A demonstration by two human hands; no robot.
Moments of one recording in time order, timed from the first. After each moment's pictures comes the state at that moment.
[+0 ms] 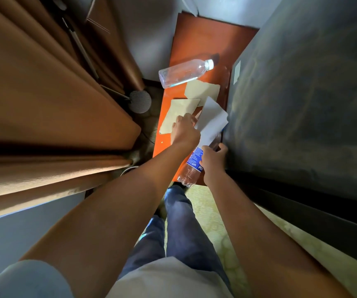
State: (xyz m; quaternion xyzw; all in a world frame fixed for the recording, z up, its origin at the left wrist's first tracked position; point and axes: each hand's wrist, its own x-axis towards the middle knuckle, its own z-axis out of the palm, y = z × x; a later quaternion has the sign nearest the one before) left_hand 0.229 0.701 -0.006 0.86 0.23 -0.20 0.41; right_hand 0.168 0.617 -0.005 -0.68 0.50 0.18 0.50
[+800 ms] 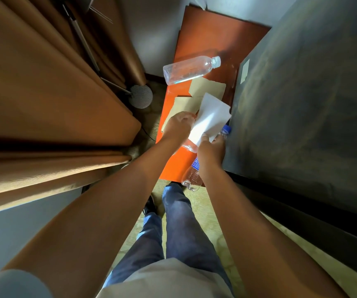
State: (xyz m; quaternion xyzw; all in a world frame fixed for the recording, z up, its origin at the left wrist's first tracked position) left_hand 0.230 0.737 -0.017 0.73 0.28 -0.22 0.58; right_hand 0.184 0.637 -0.005 -0.77 0.40 0.14 0.47
